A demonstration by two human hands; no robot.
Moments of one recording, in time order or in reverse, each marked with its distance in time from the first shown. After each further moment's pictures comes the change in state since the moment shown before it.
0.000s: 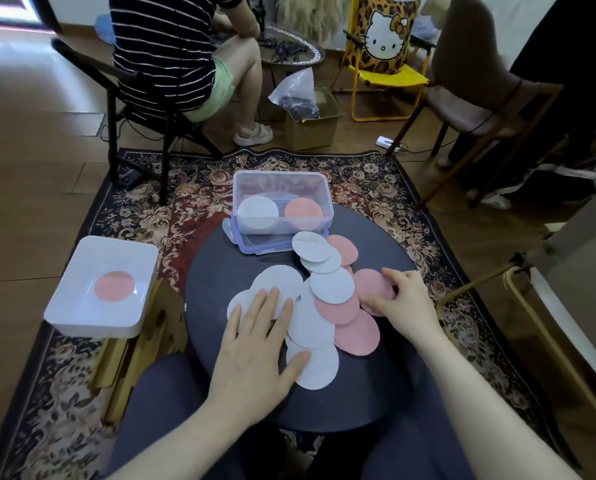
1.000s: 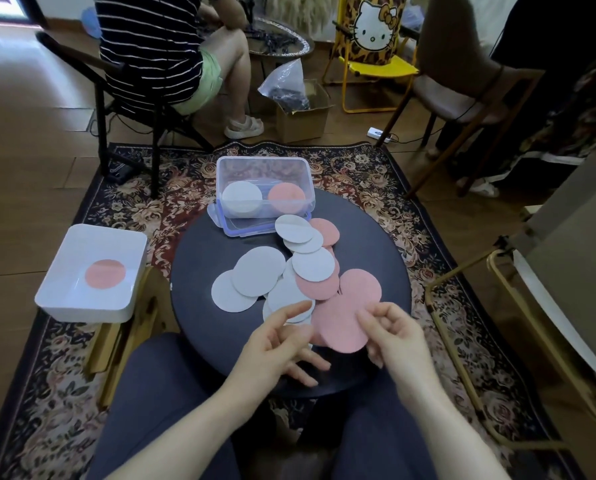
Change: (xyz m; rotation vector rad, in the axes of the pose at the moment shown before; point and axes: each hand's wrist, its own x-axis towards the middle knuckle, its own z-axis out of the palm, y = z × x) left_hand -0.010 0.063 -0.036 -1.565 -0.275 -0.451; right_hand -0.107 -0.002 -0.003 0.881 -0.039 0.159
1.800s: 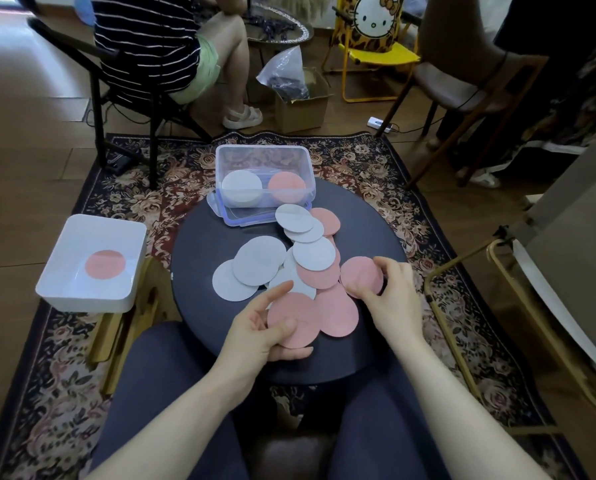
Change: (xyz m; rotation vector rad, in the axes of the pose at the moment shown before) left_hand 0.009 -0.013 -0.020 -0.196 0.103 -0.026; right_hand 0.056 0.009 -0.004 -0.802 0.182 -0.241
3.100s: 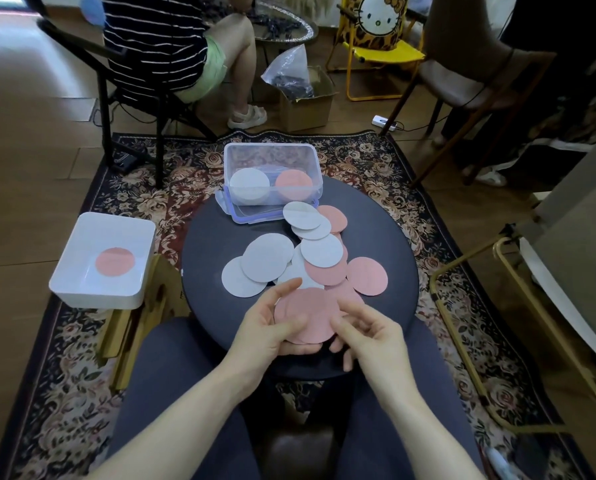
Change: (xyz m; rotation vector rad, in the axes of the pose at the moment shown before) left_hand 0.000 0.003 -0.002 0.007 -0.052 -0.035; right_hand -0.084 -0.041 0.002 0.790 -0.282 0.206
